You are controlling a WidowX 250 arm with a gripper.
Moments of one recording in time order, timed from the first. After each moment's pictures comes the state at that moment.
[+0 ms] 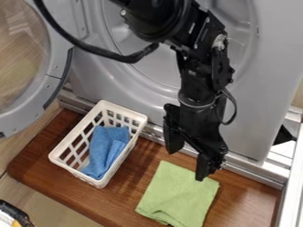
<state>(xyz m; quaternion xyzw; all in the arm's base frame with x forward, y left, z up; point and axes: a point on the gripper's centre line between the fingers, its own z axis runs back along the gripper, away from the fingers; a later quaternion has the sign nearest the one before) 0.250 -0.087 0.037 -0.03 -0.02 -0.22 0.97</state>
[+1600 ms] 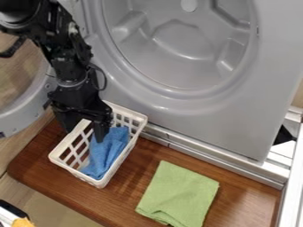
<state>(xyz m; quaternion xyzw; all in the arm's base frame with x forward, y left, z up) 0.243 0.091 0.015 0.02 -0.05 0.05 1.00</state>
